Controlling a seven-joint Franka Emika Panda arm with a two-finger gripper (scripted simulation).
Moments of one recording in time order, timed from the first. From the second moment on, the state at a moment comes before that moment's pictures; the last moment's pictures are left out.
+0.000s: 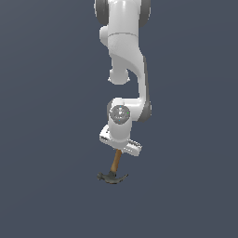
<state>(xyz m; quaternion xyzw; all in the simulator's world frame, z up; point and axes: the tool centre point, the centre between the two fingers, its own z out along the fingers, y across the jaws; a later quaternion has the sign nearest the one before) 0.038 0.003 0.018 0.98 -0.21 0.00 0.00</state>
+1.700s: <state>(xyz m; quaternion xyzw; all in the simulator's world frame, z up) -0.060 0.019 0.113 0.98 -0.21 0.00 0.00</state>
